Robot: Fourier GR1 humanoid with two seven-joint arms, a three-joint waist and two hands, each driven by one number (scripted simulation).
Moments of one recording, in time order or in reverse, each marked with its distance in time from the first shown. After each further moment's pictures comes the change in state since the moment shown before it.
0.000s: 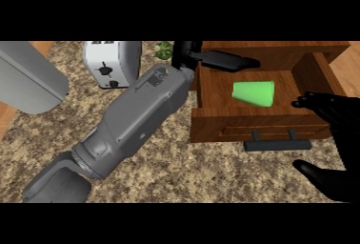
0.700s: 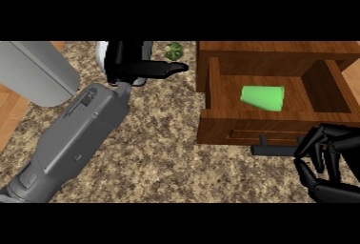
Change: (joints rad) left arm 0.372 0.257 0.067 -0.442 0.032 -0.002 0.100; right arm 0.082 -0.134 0.053 -0.045 0.216 0.123 -0.013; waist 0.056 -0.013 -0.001
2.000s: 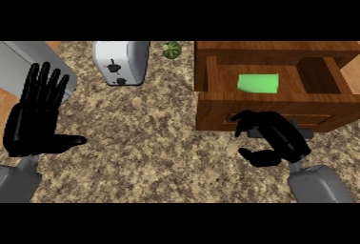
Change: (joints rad) left arm 0.689 0.290 0.212 -0.456 0.033 -0.310 -0.026; right arm -0.183 -0.008 0.298 0.586 0.824 -0.220 -0.327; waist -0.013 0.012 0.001
